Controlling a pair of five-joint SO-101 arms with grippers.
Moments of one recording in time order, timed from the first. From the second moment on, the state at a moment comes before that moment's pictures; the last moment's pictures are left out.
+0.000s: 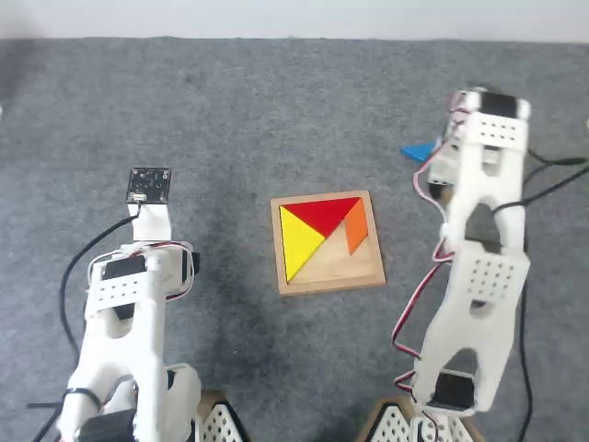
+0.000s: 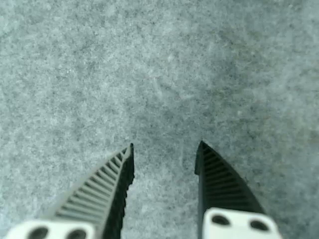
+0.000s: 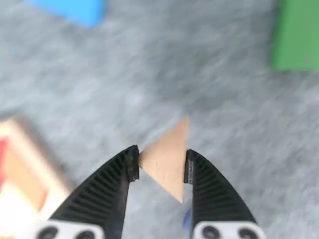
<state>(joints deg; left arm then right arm) -18.3 -29.9 68.2 42.9 -7.3 4.6 43.6 -44.9 100.6 -1.5</state>
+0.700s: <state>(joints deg) -18.3 -29.9 68.2 42.9 -7.3 -27.0 17.1 -4.5 91.1 -7.3</state>
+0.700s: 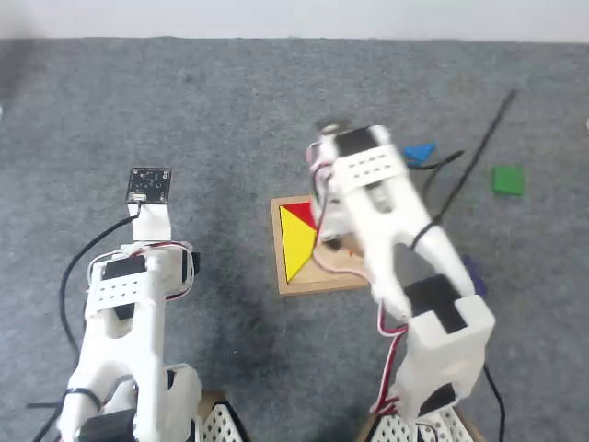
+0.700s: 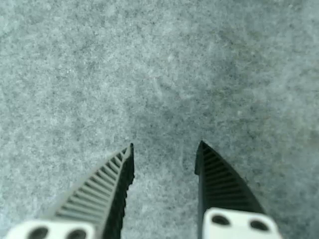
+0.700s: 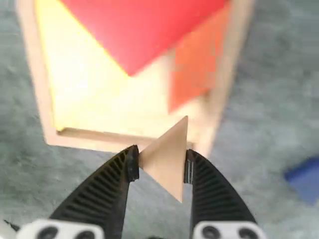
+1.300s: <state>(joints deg) -18.3 -29.9 68.2 42.9 -7.3 -32.2 23.5 0.0 80.2 -15.3</state>
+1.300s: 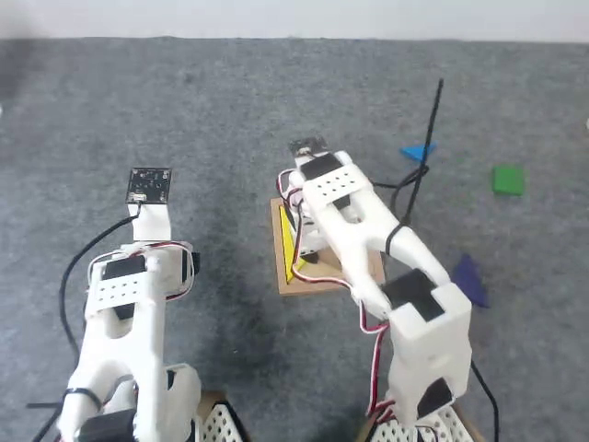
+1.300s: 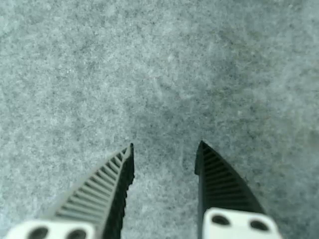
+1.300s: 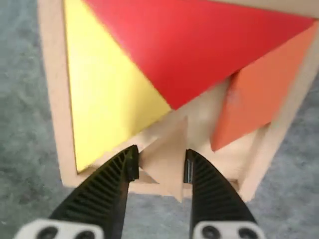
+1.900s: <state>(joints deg) -18.3 -29.9 68.2 42.9 -7.3 -29.9 24.1 -0.1 77.5 -20.0</state>
